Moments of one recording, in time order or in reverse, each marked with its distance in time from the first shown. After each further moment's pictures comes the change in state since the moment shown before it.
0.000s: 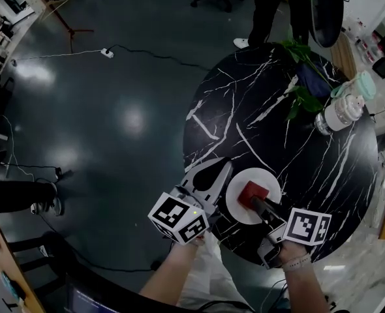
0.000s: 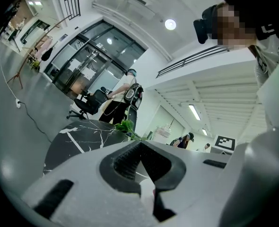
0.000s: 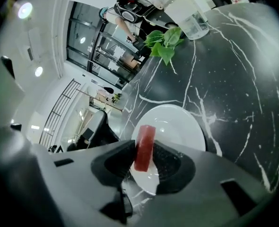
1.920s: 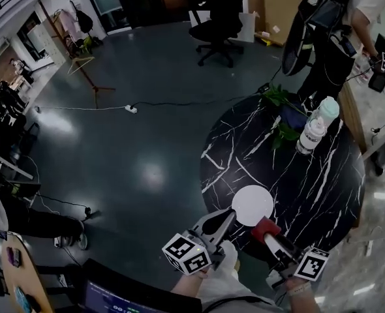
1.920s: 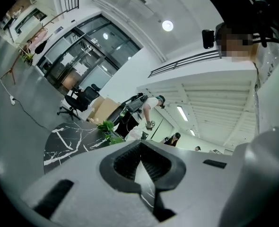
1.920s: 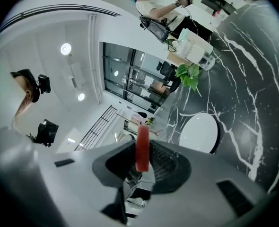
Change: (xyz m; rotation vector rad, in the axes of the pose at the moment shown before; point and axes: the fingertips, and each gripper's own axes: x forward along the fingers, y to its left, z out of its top) left arm -0.086 -0.128 0.031 -0.025 0.031 -0.110; right arm -0.147 0.089 -0.039 -0.056 -0.337 0.427
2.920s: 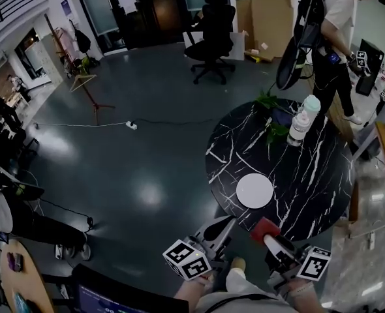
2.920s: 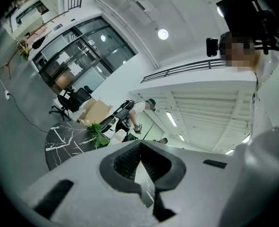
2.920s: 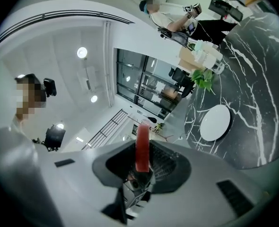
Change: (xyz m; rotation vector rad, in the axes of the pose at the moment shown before) left arm -0.095 -0.087 0.010 -0.035 -0.047 -0.116; right arm -0.051 0.102 -0.064 -0.075 -0.087 0.109
